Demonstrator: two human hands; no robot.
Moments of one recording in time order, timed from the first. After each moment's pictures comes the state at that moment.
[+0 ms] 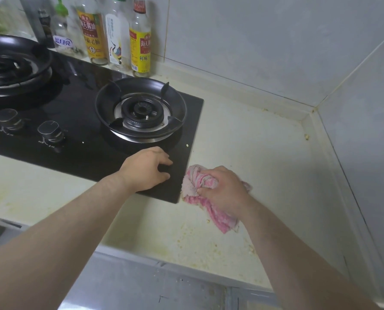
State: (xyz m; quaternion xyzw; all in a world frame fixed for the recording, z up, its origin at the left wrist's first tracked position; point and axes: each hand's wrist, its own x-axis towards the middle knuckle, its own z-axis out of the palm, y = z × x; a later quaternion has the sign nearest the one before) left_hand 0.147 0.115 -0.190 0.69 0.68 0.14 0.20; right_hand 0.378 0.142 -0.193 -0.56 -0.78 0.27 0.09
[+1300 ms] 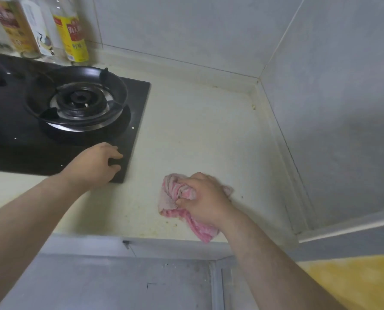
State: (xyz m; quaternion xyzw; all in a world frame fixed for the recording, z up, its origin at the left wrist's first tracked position) left_hand 0.191 0.091 -0.192 0.67 0.71 0.14 0.17; right_hand 0.471 0.069 -0.195 -0.56 -0.78 0.27 0.09
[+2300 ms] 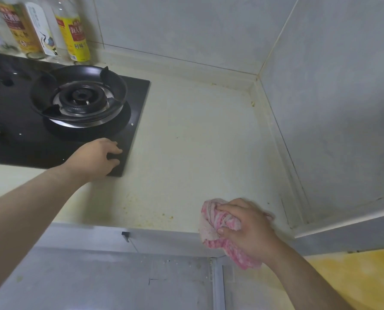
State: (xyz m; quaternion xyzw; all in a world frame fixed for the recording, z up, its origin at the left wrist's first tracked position) left_hand 0.195 0.086 -0.185 0.67 0.71 0.13 0.16; right_hand 0.574 0.009 -0.201 -0.58 -0.76 0.28 0.11
